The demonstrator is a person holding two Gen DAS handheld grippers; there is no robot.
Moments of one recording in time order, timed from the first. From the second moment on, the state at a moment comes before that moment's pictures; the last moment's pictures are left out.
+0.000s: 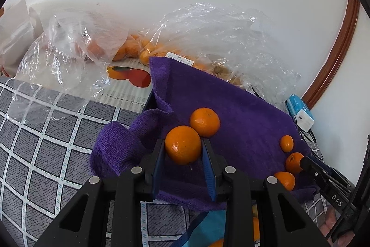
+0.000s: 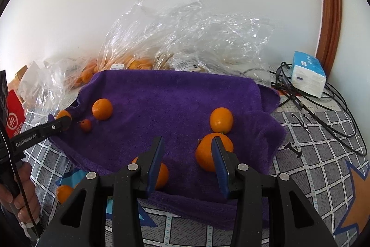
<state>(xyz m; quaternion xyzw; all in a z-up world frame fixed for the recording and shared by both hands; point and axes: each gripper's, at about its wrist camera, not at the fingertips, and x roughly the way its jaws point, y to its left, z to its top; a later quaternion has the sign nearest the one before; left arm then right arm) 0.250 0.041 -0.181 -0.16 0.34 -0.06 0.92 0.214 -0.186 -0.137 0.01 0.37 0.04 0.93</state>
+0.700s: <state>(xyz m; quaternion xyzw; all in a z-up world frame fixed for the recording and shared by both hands) 0.246 0.040 -0.175 -0.15 0.34 -0.05 0.93 0.214 -0.199 -0.138 0.07 0.38 0.04 0.92</state>
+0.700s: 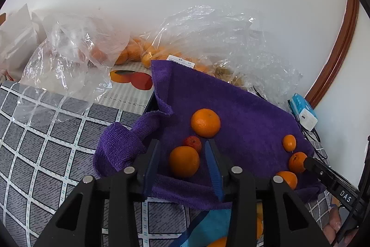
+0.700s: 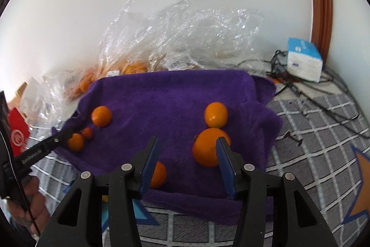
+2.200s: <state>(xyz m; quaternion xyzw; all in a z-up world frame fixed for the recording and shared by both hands) 0.134 0.120 -0.192 -0.12 0.38 0.02 0.92 0.188 -0.100 -0.161 0.01 0.46 0.07 0.89</state>
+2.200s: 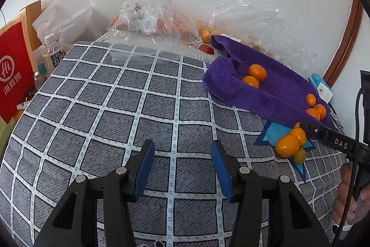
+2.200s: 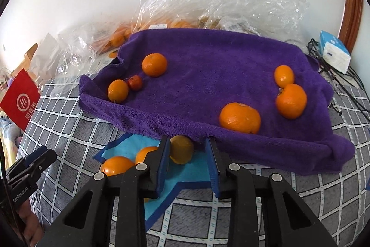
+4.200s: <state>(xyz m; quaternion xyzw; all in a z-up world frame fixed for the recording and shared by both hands) 0.157 -0.011 -0.194 -0.10 0.43 -0.07 0.89 0.094 -0.220 -0.174 -0.01 0.43 -0.02 0.90</state>
